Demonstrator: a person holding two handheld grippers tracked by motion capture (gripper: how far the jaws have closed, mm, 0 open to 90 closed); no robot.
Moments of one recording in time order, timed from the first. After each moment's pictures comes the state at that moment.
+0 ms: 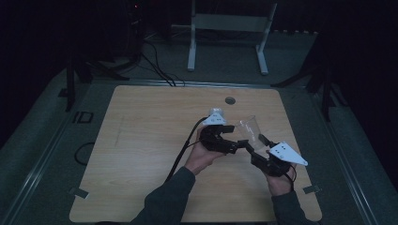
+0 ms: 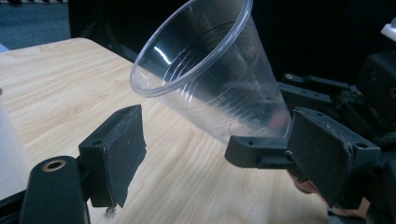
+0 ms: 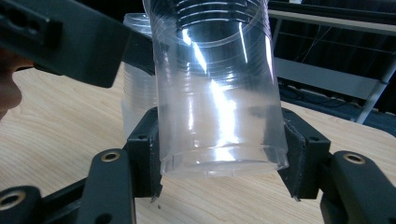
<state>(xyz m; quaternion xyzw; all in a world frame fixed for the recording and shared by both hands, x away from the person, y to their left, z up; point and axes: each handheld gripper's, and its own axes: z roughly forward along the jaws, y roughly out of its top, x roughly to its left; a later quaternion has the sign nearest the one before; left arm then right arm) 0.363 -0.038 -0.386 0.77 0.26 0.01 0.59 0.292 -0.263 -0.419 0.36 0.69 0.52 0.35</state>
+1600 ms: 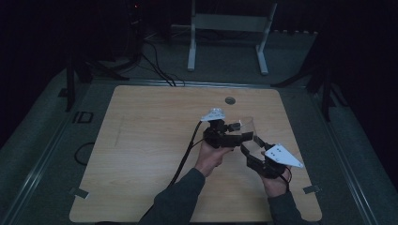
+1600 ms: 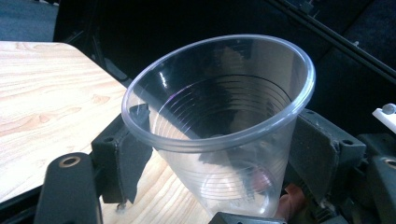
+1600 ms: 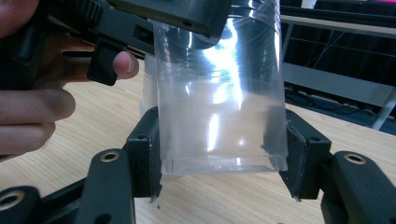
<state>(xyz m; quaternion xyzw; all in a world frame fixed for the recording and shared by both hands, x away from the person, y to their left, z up) 0.372 -0.048 -0.393 0.70 0.31 -0.05 0.65 0.289 -0.253 -0.425 0.35 0.69 0.53 0.34</state>
